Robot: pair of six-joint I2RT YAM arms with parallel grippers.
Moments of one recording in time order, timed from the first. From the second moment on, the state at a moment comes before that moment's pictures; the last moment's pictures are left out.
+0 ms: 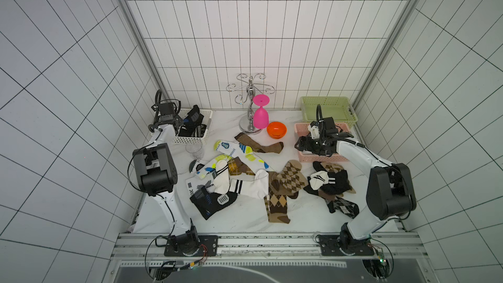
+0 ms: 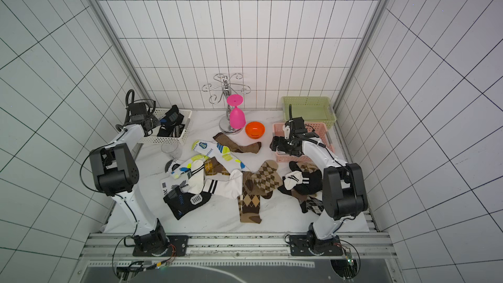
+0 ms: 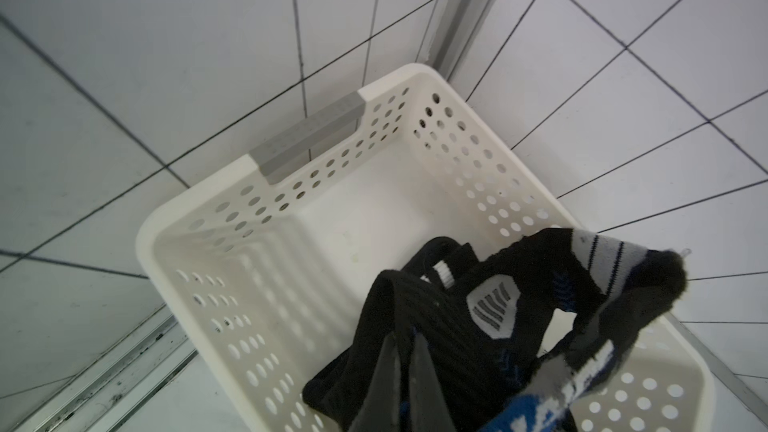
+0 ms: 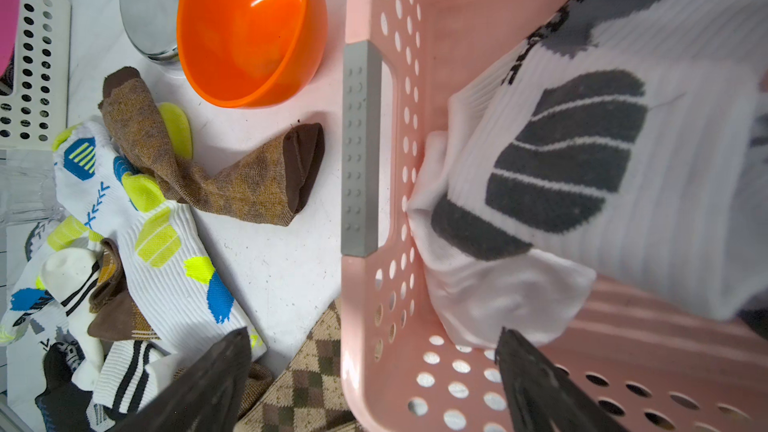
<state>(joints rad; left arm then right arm) 0.29 1.97 1.49 -0.24 -0.17 -0.53 0.18 1.65 1.17 -0.54 -0.29 0.29</state>
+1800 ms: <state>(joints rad) 0.22 2.29 1.73 -0.20 0.06 -0.55 0.20 1.79 1.30 -0.53 -0.31 0.31</state>
